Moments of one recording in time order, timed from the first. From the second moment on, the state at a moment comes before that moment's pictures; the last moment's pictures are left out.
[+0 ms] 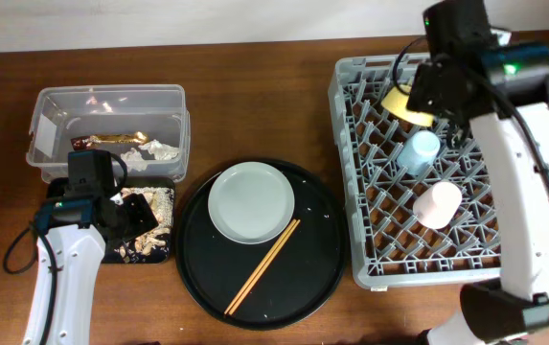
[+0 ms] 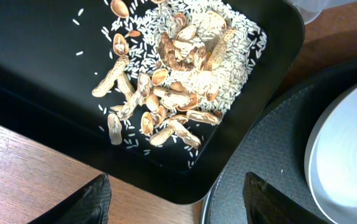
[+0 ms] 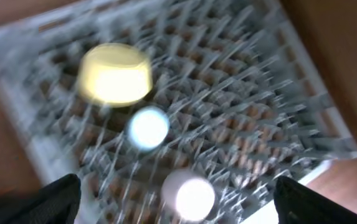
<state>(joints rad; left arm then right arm) 0.14 1.31 0.99 -1.00 -0.03 -0.34 0.17 1.74 2.14 -1.56 0.44 0.47</state>
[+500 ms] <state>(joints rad) 0.14 1.31 0.99 -1.01 -0.03 -0.34 0.58 1.57 1.74 -1.50 -0.07 0.61</state>
